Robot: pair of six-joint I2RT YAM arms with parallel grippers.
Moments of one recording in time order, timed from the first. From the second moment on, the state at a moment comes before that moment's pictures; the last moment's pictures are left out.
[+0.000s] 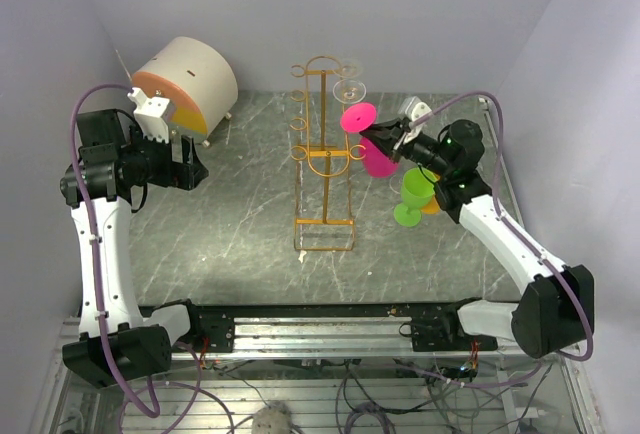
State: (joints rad) left arm 0.23 1.11 1.35 -0.97 0.59 0.25; right arm 0.31 1.24 0.93 0.42 -0.68 -0.24
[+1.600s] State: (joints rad) left arm 0.21 1.16 1.35 -0.98 0.64 0.25; right arm 0.10 1.30 1.37 -0.48 0.11 0.24
